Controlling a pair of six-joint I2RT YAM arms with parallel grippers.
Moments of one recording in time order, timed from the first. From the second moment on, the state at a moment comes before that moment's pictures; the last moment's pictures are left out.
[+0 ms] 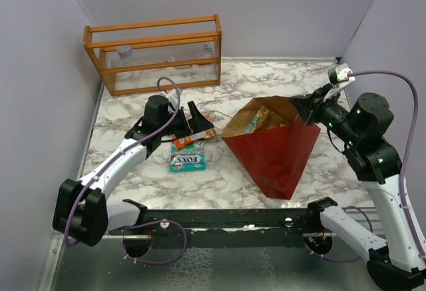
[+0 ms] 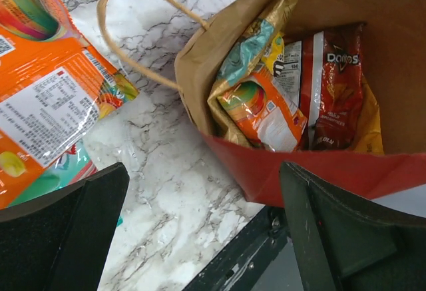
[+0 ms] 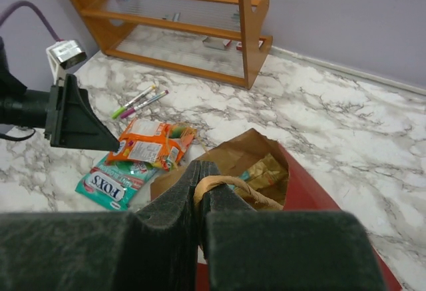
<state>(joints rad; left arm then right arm) -0.37 1.19 0.78 -0.10 0.48 -0.74 0.31 0.83 1.20 -0.46 -0.28 0.10</state>
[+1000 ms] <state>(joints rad) -0.49 1.24 0.65 0.02 0.21 -0.99 0.31 0.65 1.20 -0.63 -0.20 0.07</state>
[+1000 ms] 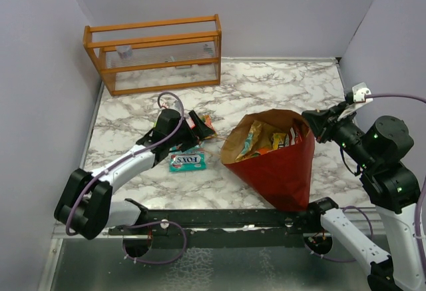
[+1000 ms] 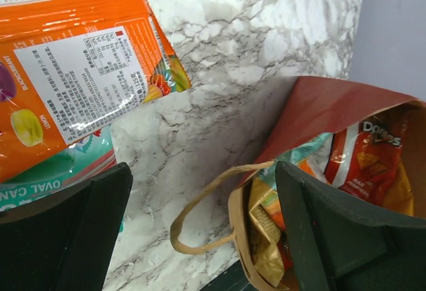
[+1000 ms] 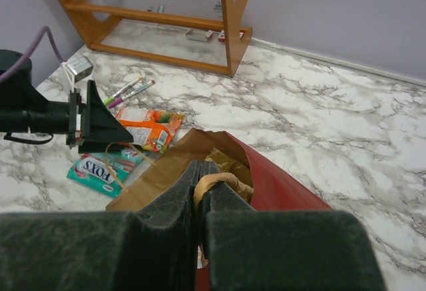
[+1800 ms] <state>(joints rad) -0.51 1.31 0.99 0.20 0.49 -1.00 0.31 0.95 1.31 -0.53 0.35 0.05</state>
